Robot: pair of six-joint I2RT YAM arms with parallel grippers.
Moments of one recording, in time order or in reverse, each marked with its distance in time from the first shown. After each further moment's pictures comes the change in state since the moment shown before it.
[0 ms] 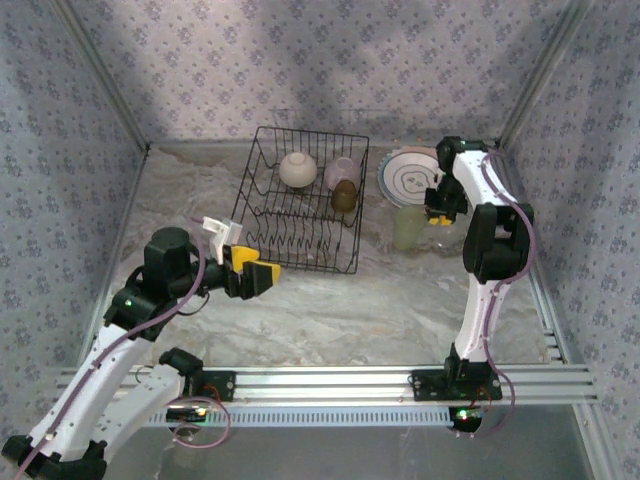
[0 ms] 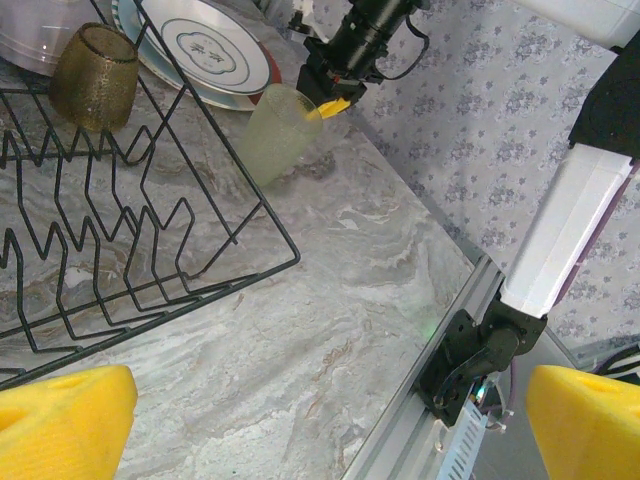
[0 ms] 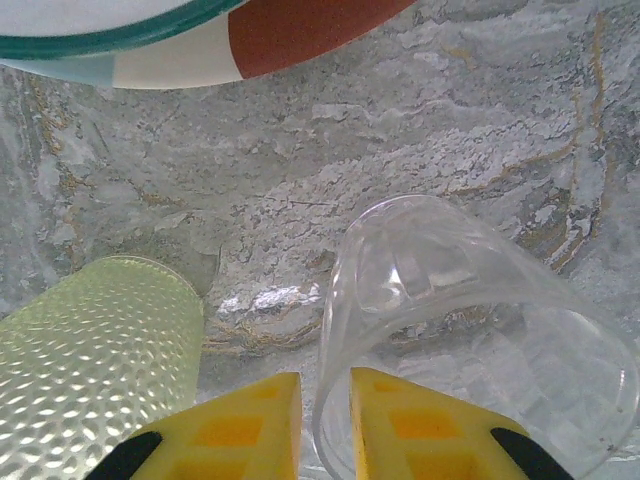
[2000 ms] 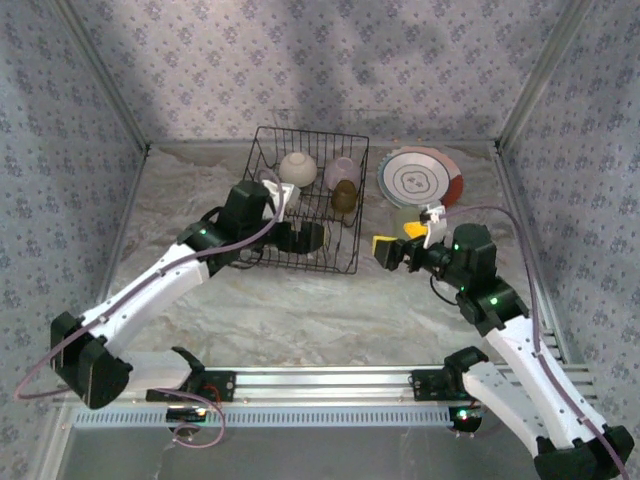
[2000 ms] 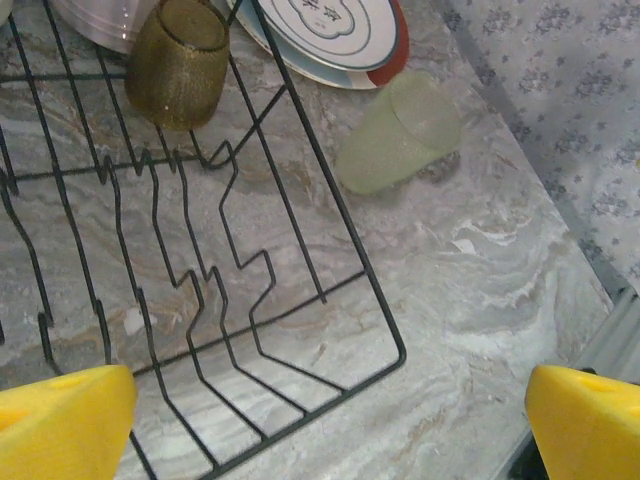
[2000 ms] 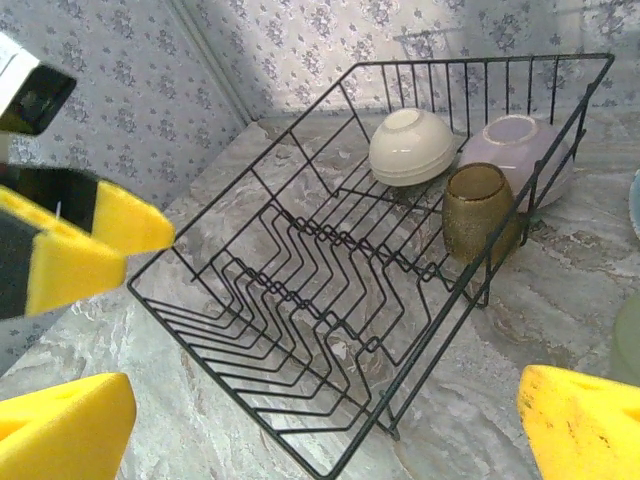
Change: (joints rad) left arm -0.219 0.613 0.336 0.043 -0.377 -0.045; right arm 0.387 -1.398 -1.161 1.061 -0.363 0.131
